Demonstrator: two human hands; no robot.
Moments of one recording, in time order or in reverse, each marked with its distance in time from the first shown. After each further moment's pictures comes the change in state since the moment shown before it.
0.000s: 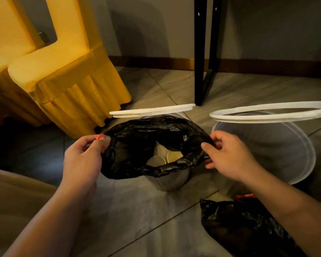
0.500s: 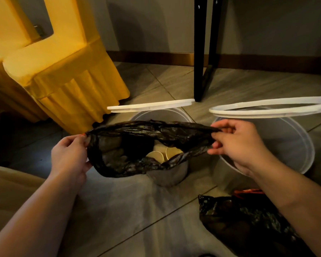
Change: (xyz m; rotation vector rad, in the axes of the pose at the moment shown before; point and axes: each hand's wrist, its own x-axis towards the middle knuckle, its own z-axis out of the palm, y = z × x) left_hand 0.041 -0.017 -0.019 -0.114 0.199 -0.218; right_hand 0.008 -0.013 -0.011 0.373 0.148 0.165
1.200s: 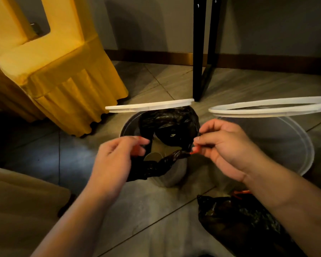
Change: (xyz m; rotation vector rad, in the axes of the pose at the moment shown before) left_hand -0.102 0.001 0.048 0.243 -0.528 0.237; right_hand -0.036 -0.027 0.024 0.314 -0.240 0.120
